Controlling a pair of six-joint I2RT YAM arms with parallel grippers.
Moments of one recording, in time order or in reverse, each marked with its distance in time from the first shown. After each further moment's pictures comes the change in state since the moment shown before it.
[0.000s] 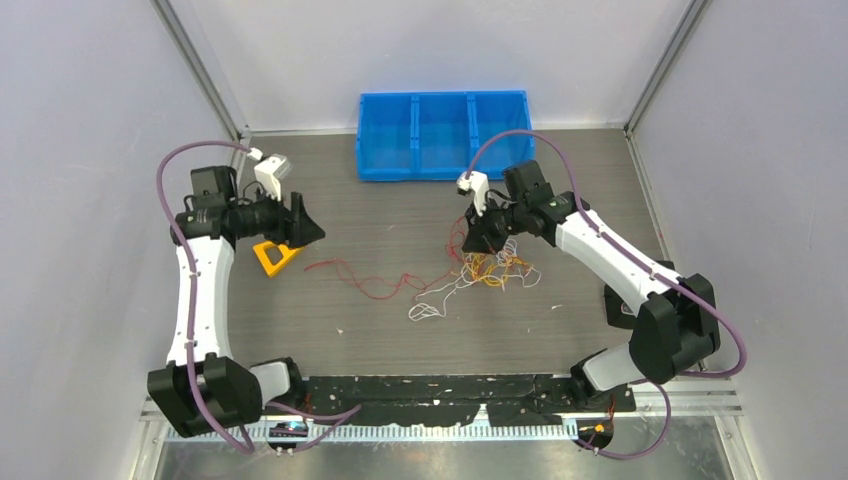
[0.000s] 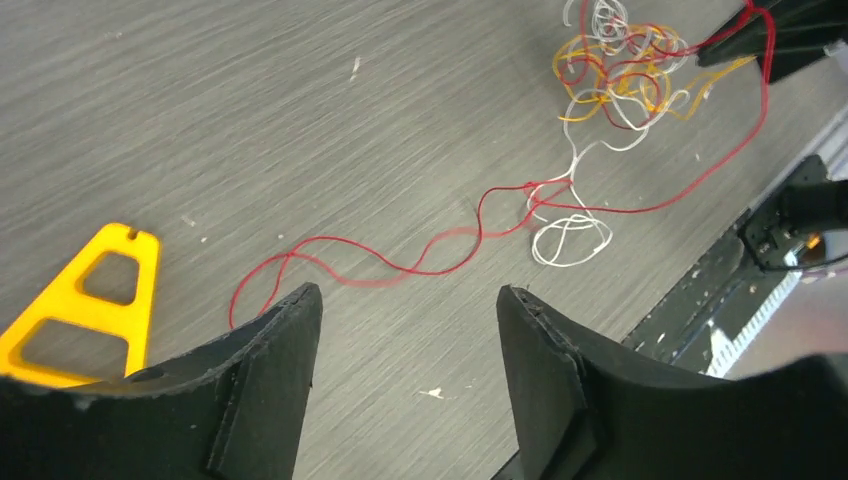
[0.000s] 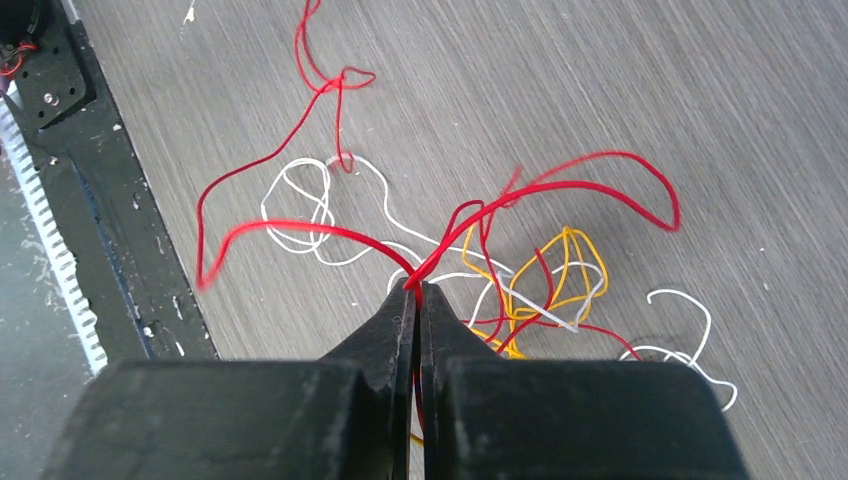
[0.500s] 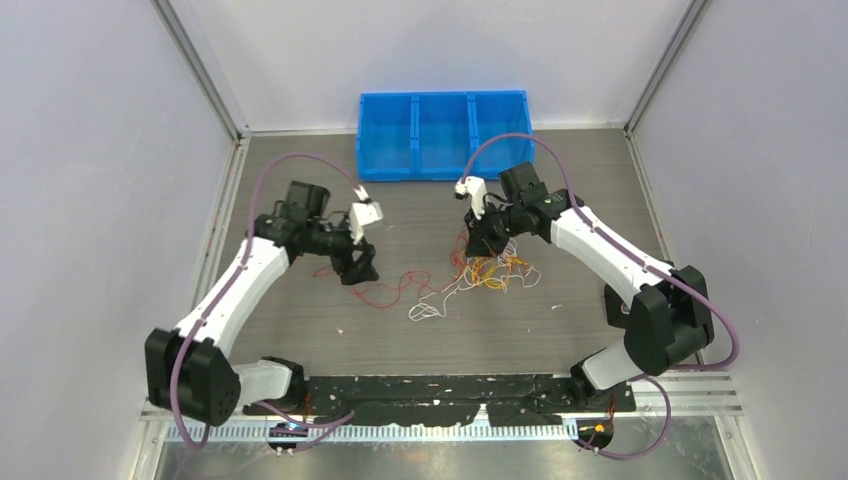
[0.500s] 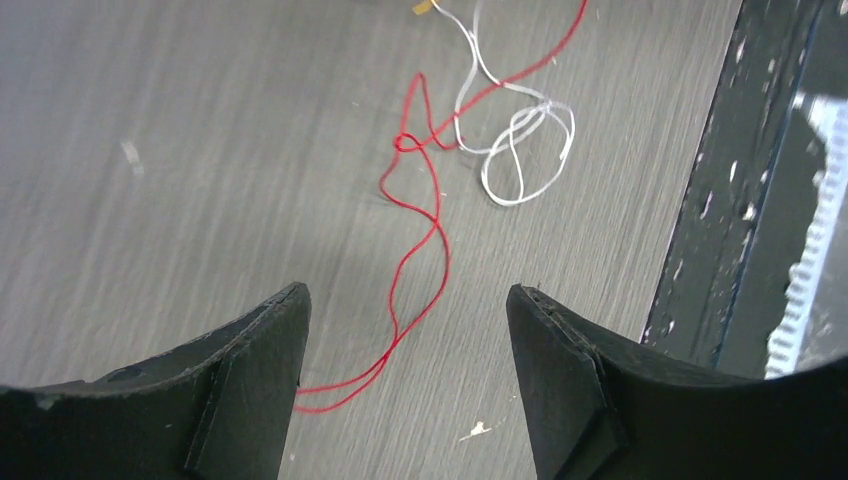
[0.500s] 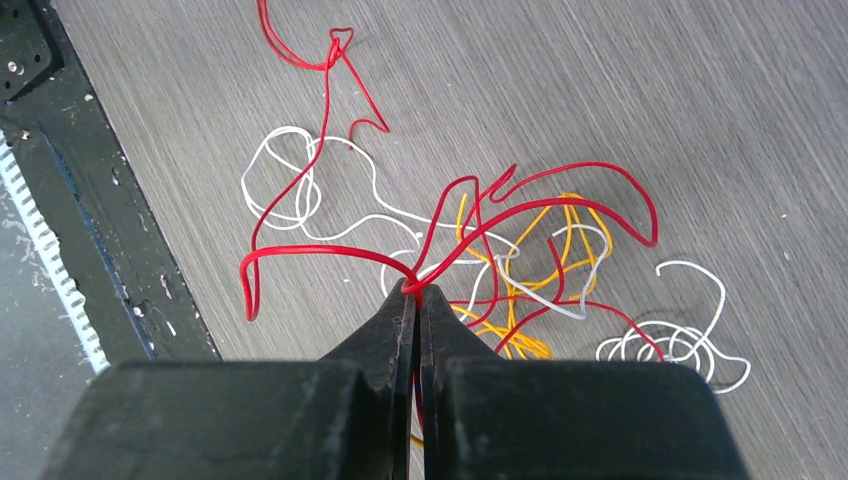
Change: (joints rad) left arm -0.454 0.021 -0.163 0.115 -0.037 0.344; right arm 0.005 0.042 0.021 -0.068 0.024 -0.025
